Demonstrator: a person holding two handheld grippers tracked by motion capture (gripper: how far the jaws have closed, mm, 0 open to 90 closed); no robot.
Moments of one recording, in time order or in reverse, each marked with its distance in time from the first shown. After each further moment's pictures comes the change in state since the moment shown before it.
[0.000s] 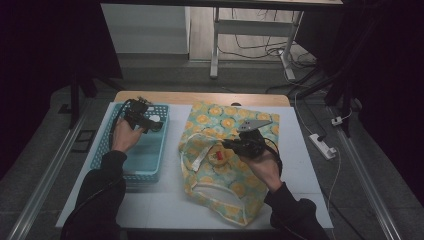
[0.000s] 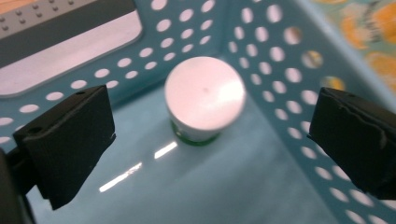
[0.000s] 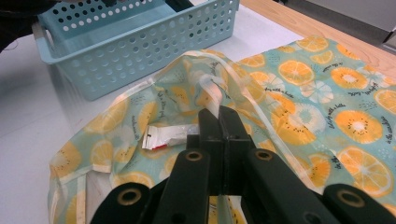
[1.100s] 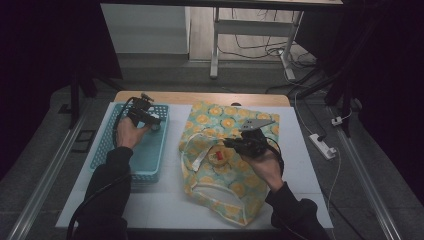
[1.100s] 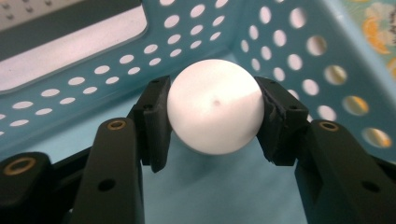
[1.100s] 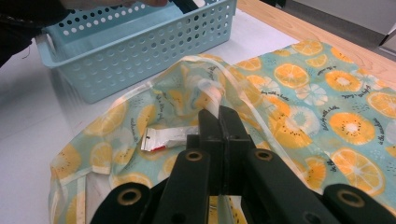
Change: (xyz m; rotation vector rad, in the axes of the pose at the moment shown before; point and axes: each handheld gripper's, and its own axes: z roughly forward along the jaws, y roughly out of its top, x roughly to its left) left arm 0.000 0.011 0.001 0.061 -0.012 -0.071; right arm -0.002 0.001 -0.005 -0.013 -0.007 0.004
